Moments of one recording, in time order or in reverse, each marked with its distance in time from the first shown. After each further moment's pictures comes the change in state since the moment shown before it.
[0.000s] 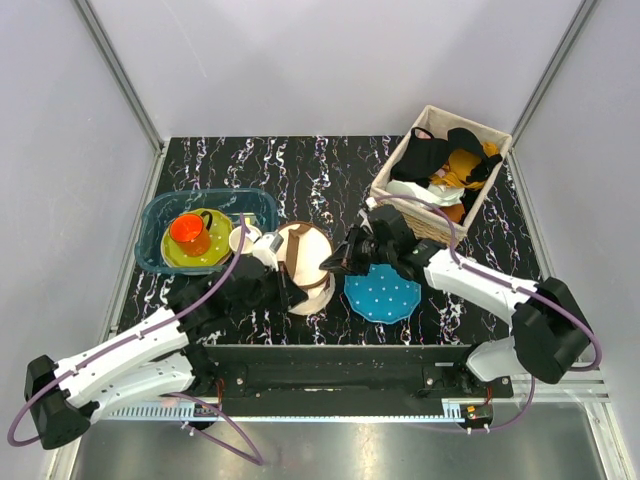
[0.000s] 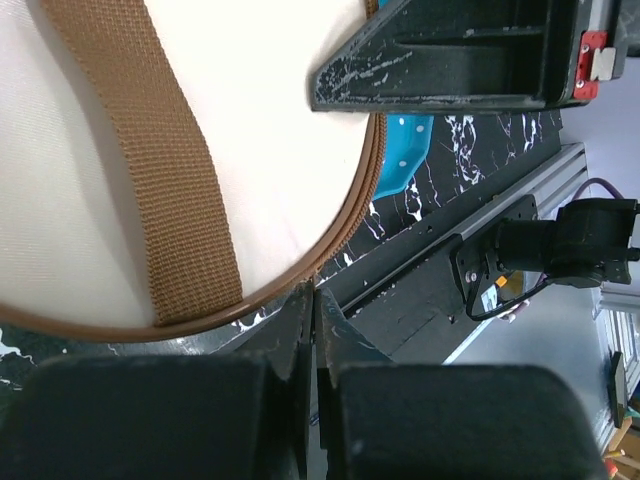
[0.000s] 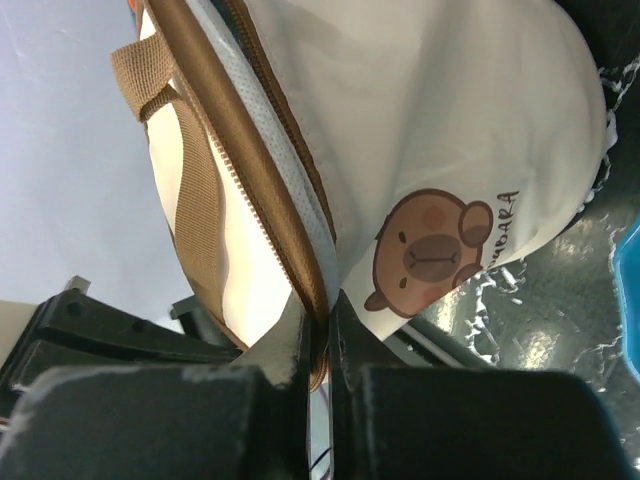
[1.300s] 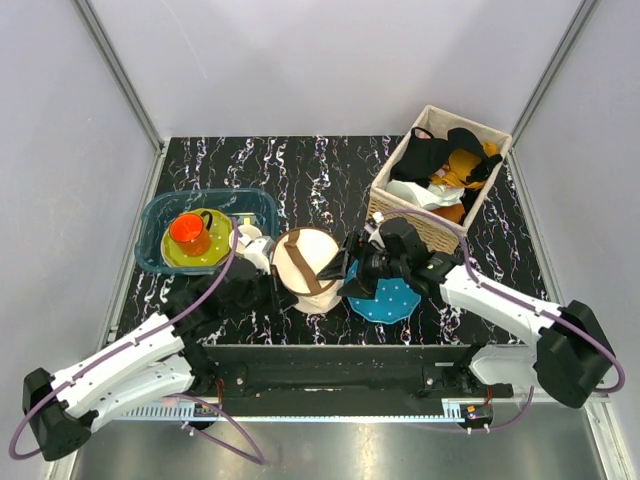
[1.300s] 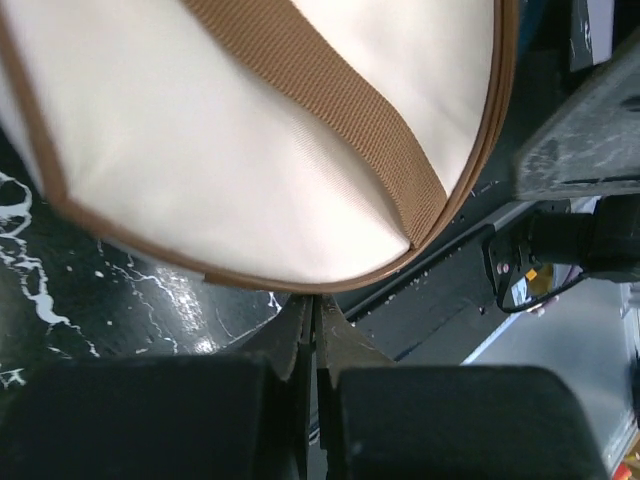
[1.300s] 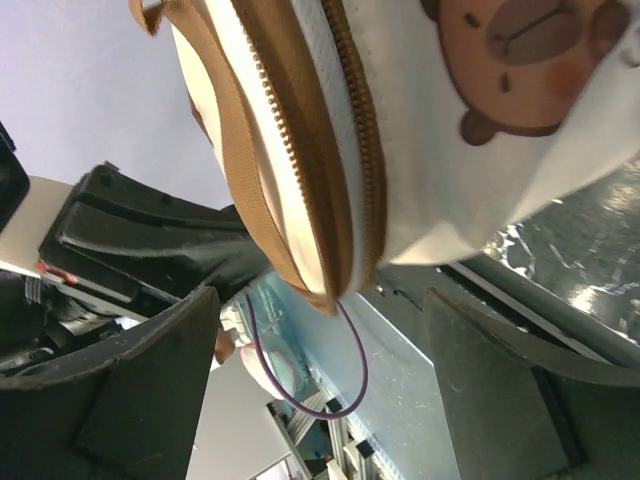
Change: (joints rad) left arm 0.073 -0.072 -0.032 -0.080 0.026 0.055; right arm -0.005 -0.159 -0.064 -0.117 -0.104 0.030
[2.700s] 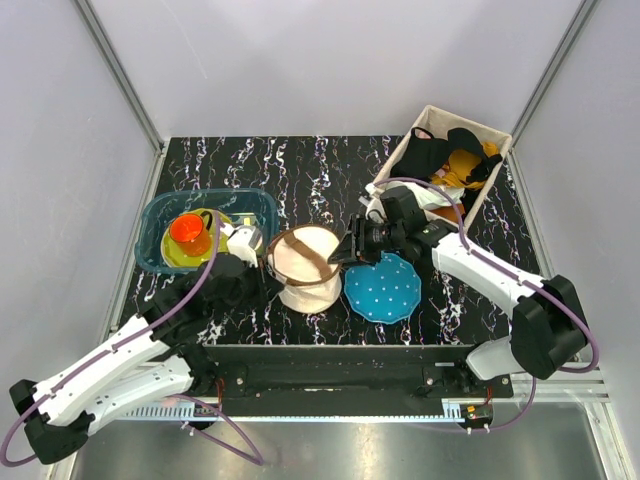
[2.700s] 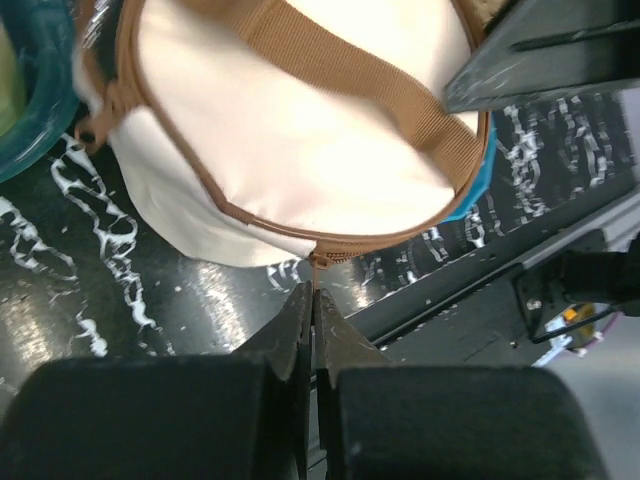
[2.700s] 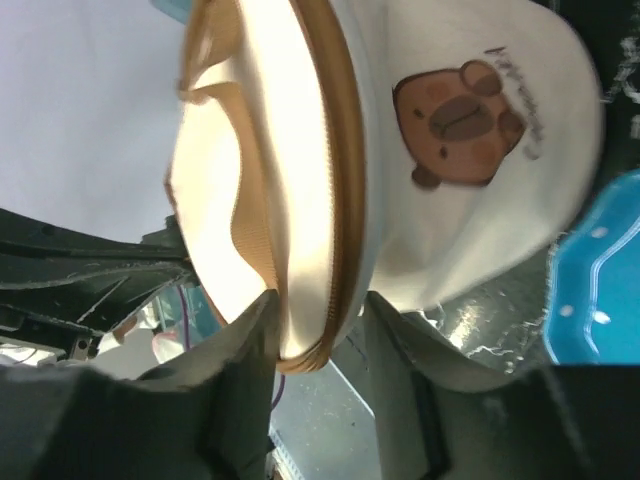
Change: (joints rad) left arm -0.038 -0.051 0.151 -0.153 -0.171 0.075; right arm -0.116 0.198 0.224 -0.106 -0.130 -0.359
